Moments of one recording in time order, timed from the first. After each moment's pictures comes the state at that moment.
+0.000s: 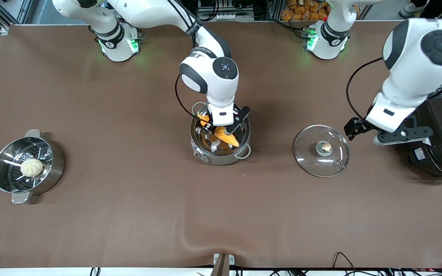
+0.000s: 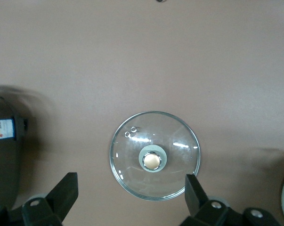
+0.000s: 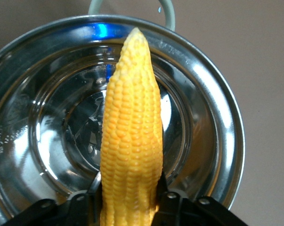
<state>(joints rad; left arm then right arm) -0.01 0.05 -0.20 -1.81 0.15 1.97 -0.33 0.77 0.62 0.09 -1.47 -0.24 2.05 0.06</state>
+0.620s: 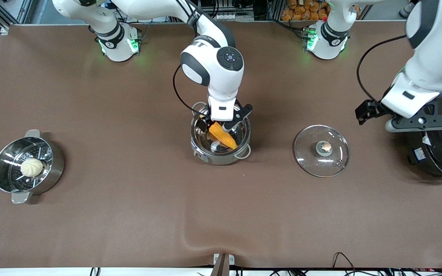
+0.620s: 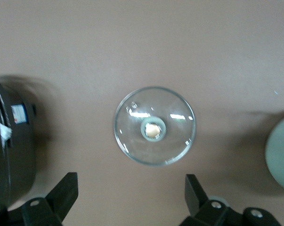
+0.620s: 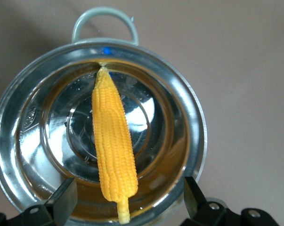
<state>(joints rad) -0.01 0.04 -0.17 -1.65 0.05 1.70 -0.19 0.77 0.60 0.08 -1.33 -0.20 1.87 0.15</state>
